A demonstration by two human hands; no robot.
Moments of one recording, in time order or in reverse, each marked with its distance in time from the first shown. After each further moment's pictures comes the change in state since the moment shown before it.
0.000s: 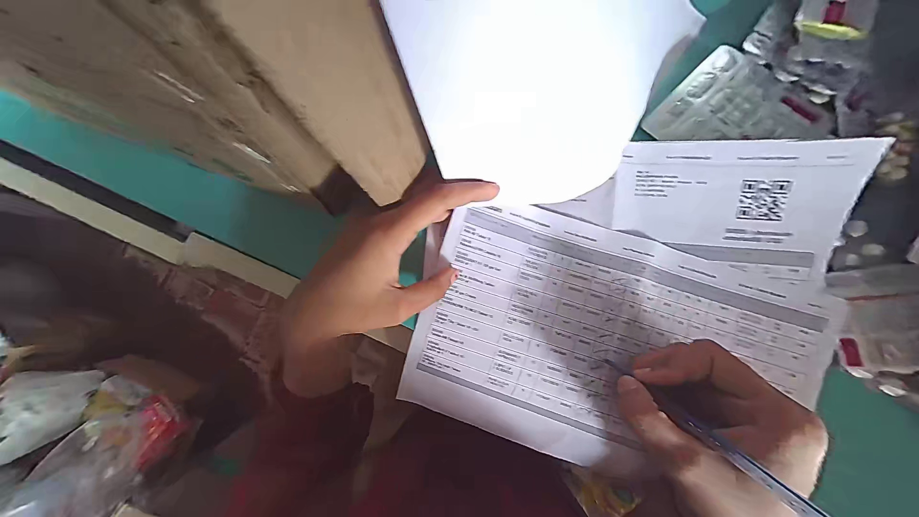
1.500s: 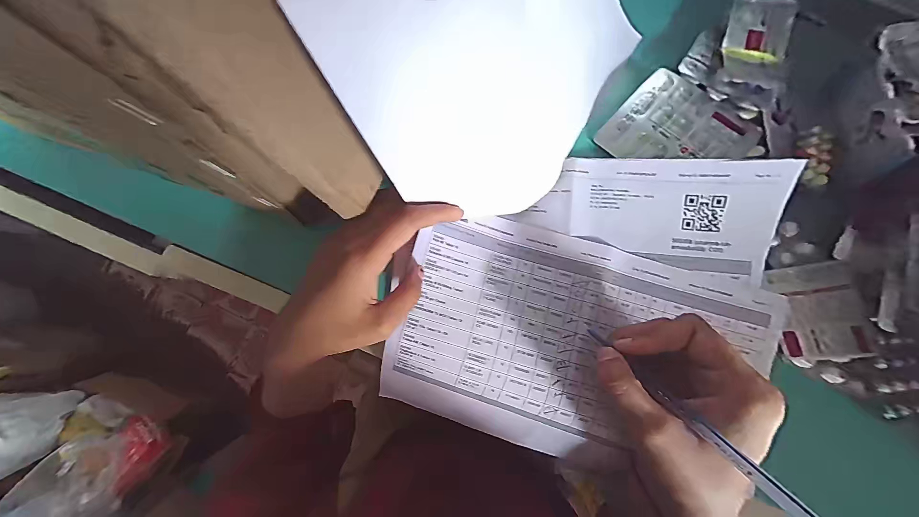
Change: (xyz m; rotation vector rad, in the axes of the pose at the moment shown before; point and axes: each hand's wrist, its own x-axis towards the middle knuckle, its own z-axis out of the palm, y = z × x) left_hand -0.003 0.007 0.012 0.223 0.078 0.041; right_hand 0.013 0.003 0.002 0.002 0.131 -0.062
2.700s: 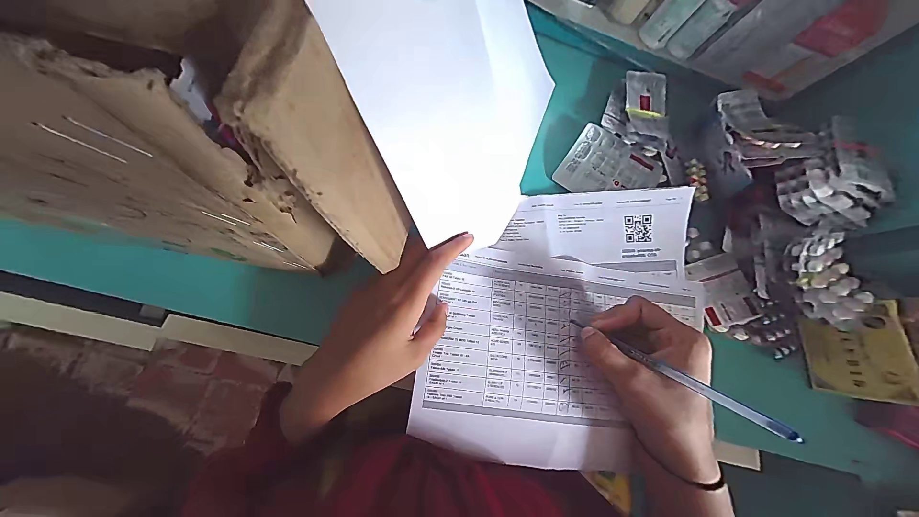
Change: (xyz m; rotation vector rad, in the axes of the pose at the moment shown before) left_hand 0.003 -0.001 -0.002 0.001 -0.077 -0.081; right_hand 0.012 -0.016 0.010 -0.133 0.063 0.187
